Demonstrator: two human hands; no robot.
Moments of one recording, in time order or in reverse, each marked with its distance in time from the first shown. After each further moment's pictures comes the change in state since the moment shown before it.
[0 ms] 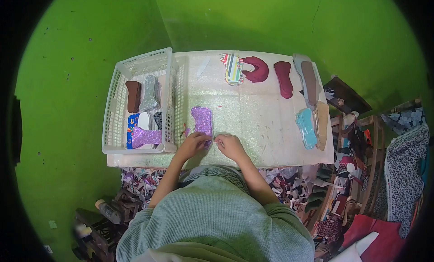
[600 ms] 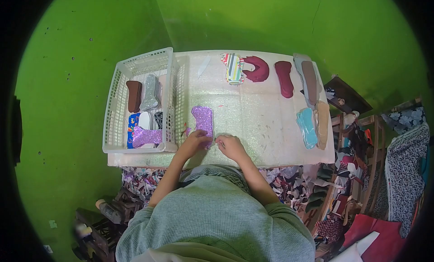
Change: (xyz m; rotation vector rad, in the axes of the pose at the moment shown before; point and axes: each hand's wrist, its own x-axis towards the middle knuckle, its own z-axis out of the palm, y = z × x) left_hand -0.001 -0.008 0.006 0.072 0.016 0.056; right_hand -0.004 0.004 0.005 -0.002 -0.023 0.009
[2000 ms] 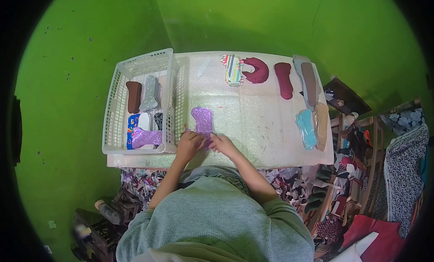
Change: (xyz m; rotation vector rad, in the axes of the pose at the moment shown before) left_hand -0.002 0.015 -0.007 0.273 0.298 0.022; right_hand 0.022 -0.005 0.016 0.693 -0.194 0.563
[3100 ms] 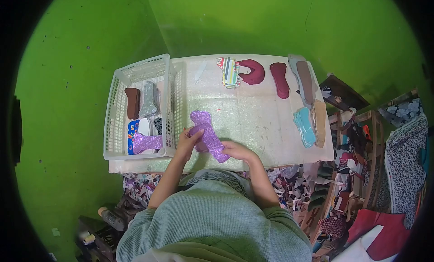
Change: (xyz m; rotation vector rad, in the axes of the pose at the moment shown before) left_hand 0.033 0.021 -0.020 -1.290 -0.022 -0.891; right_hand -0.040 -0.013 -0.036 0.023 -0.318 -0.053
